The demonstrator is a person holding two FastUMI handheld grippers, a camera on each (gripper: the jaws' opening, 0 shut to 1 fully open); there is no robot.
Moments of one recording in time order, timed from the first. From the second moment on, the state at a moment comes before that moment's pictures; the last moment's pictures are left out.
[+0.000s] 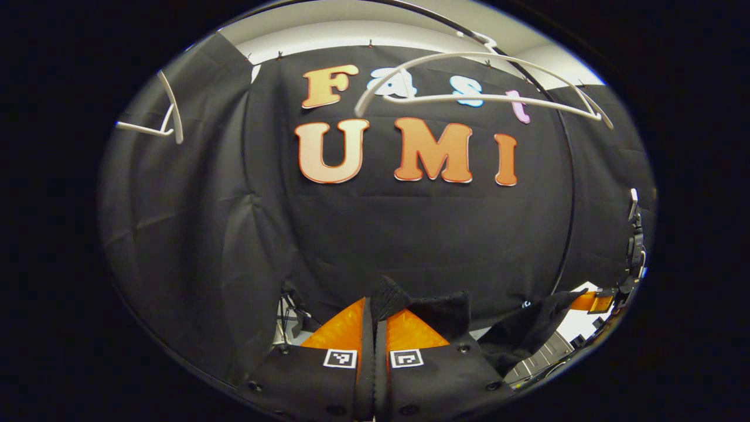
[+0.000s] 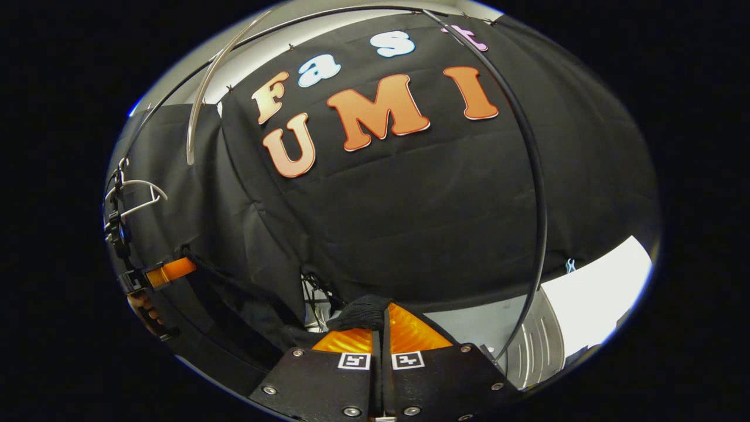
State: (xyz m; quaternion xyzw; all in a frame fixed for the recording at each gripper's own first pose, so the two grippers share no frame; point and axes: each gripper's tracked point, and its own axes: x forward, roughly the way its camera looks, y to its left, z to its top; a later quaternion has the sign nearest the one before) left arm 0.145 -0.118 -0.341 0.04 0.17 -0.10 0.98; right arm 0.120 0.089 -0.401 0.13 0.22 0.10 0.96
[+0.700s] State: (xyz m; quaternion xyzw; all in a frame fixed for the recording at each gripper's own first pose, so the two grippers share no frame) left arm 0.110 -0.177 -0.559 0.04 0.33 -0.15 0.93; right arm 0.108 0.122 -0.570 0.07 0.32 0.11 0.94
